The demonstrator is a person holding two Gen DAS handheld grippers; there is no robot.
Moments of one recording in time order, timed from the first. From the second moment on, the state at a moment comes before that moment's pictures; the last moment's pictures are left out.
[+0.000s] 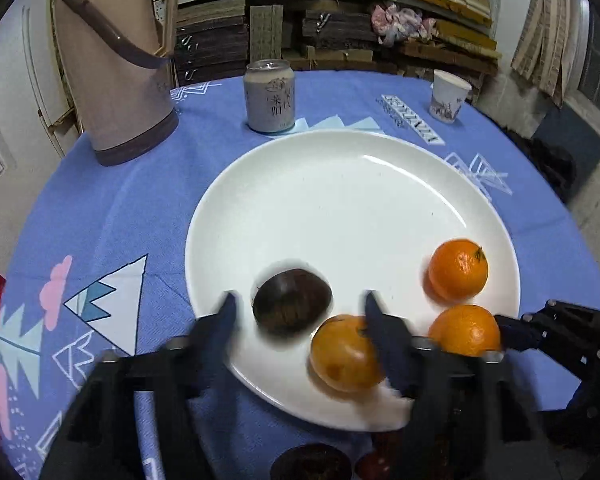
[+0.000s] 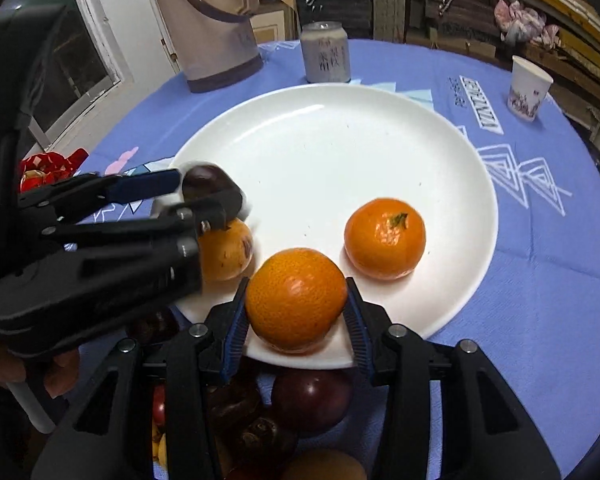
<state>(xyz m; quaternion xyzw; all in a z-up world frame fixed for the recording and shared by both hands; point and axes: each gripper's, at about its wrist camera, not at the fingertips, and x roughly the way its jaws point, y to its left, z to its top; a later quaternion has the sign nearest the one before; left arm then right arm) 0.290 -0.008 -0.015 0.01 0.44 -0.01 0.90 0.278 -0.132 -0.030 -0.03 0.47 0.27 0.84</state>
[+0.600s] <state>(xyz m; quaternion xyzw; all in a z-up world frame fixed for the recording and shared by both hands) 0.218 -0.005 0.022 0.03 0.40 0.01 0.91 0.211 -0.196 0.013 0.01 0.41 0.24 0.88</state>
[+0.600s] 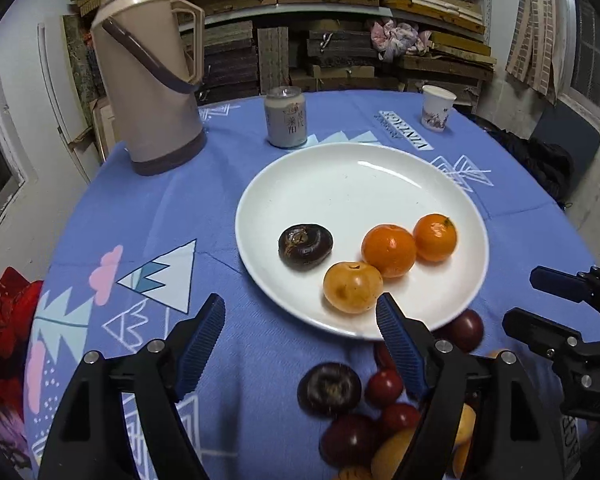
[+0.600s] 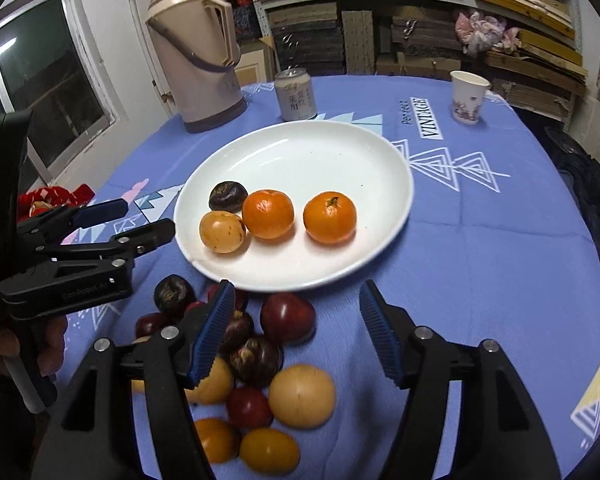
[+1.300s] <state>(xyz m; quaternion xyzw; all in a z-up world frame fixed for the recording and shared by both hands) 0.104 -0.018 0.001 0.06 0.38 -0.02 0.92 0.096 -0.223 -0.015 0.02 0.40 0.22 0.89</state>
